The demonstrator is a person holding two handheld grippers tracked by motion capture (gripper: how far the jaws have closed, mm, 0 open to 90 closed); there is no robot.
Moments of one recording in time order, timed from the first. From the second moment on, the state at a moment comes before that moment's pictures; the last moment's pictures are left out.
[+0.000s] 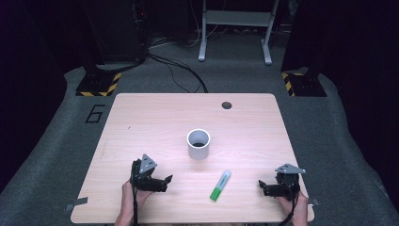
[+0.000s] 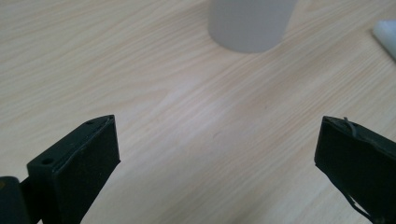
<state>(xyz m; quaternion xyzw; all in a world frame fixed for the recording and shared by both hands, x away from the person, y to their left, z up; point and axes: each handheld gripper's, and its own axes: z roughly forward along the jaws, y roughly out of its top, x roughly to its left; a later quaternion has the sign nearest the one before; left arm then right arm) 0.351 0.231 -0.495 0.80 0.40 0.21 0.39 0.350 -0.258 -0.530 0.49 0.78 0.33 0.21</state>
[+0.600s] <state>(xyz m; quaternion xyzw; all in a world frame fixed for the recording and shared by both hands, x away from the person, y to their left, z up) 0.334 0.273 -0.521 0.78 0.47 0.20 0.37 0.349 -0.256 -0.530 0.50 0.78 0.33 0.21</state>
